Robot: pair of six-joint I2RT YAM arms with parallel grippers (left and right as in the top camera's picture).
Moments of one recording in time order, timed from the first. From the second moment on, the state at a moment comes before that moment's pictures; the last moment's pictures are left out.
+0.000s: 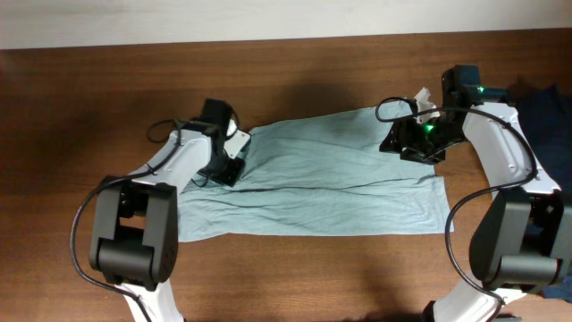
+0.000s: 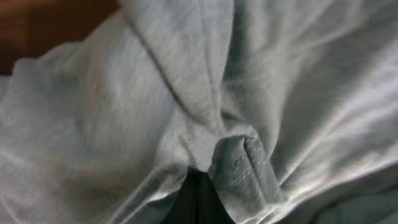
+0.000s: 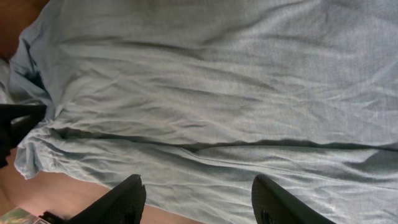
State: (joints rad) left arm -0.25 2.00 1.31 -0.77 0.04 0.27; right arm -0.12 1.86 1.47 -1.09 -0.49 0.07
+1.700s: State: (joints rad) left arm -0.05 2.14 1.53 -0.76 -0.10 0.19; right arm -0.03 2.09 1.45 -0.84 -0.23 0.21
